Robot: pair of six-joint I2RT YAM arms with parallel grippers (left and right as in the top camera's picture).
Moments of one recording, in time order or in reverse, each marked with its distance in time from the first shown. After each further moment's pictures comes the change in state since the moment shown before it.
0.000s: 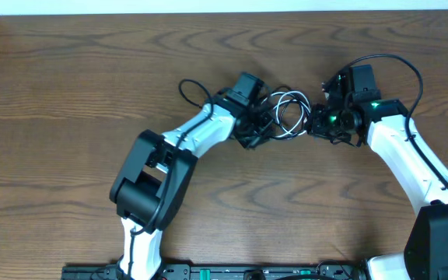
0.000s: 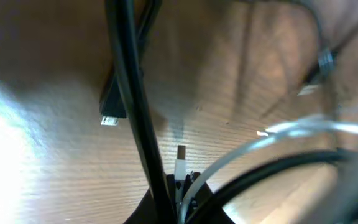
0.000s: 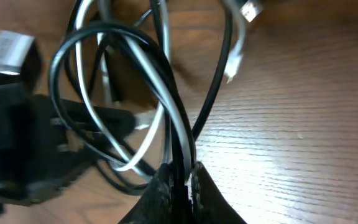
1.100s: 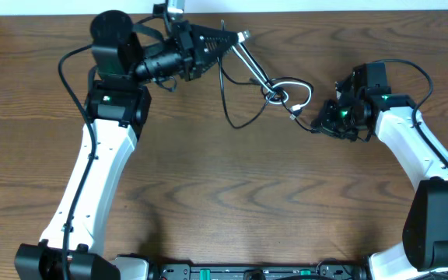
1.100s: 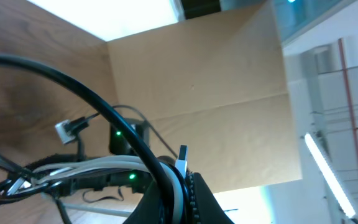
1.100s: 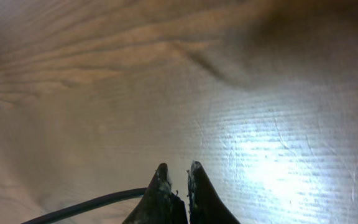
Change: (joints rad) left arm 0.387 -0.565 -0.024 0.598 0.563 -0.110; right arm -0.100 0.096 0.016 -0.010 -0.093 0.034
